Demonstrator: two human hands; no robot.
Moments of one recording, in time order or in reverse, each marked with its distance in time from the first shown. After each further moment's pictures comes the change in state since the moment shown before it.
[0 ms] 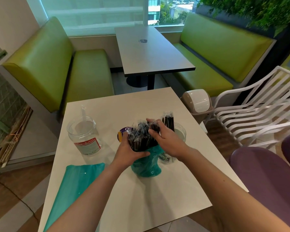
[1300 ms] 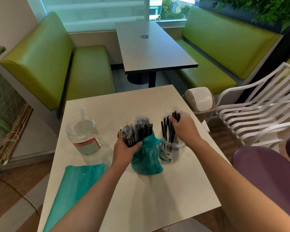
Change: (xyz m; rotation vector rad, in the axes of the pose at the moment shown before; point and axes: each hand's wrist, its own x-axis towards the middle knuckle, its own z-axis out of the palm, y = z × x) left_hand 0.010 0.003 0.003 -0.025 0.247 -0.089; right_hand 0.044 0.044 -0.033 -0.158 0.391 0.228
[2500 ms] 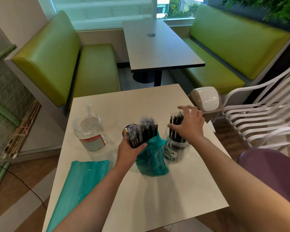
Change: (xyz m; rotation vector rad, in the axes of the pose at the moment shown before) left_hand -0.013 -0.001 -0.003 -0.061 -0.009 -0.009; right_hand 0.008 0.010 0.009 -0.333 0.060 -0.061
